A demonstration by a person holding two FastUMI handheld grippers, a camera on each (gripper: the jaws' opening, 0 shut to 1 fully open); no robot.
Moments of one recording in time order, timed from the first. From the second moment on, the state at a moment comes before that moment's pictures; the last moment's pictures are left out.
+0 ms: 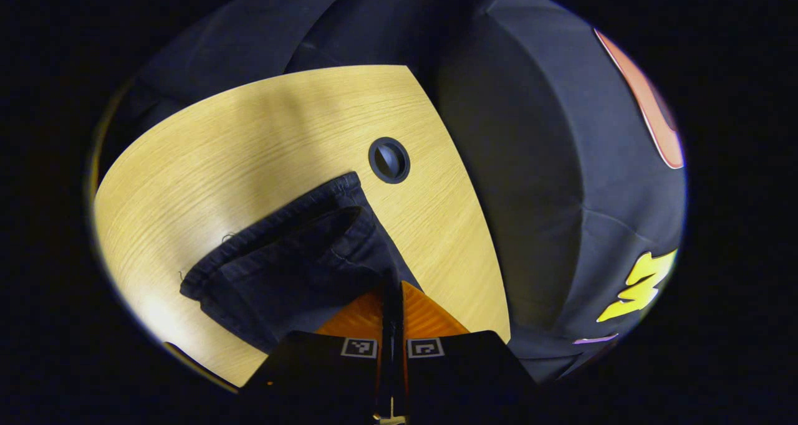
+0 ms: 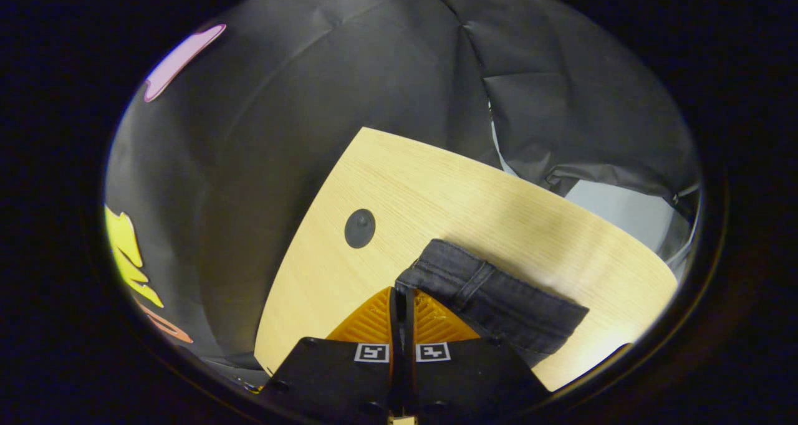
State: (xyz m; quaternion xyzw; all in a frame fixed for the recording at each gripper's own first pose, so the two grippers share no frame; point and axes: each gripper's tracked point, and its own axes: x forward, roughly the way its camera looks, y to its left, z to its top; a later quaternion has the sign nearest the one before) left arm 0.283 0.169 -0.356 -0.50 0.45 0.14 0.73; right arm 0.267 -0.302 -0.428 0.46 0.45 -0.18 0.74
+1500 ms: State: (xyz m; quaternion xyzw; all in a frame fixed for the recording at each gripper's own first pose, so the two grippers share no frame) left arm 0.104 -0.014 -0.016 -0.11 0.11 -0.01 0.99; right arm 0.051 -0.204 -0.127 0.09 0.16 -0.07 0.98
